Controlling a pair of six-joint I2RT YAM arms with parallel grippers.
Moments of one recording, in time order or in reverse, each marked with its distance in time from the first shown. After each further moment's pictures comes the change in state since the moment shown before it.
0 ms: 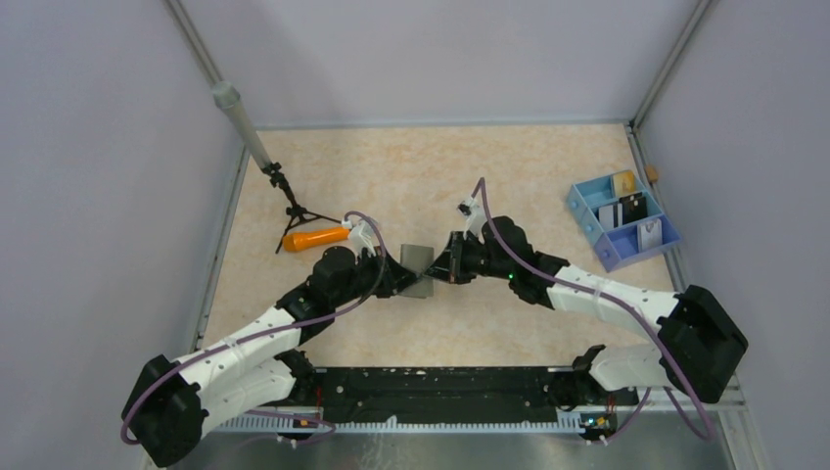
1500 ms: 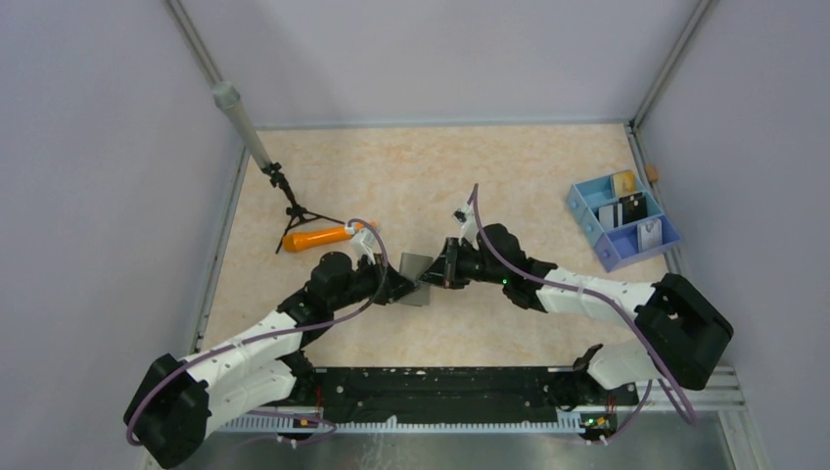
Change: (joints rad) left arm 0.036 0.006 -0.083 0.098 0.103 0.087; right arm 0.007 0.081 -0.064 0.156 -0.011 0.068
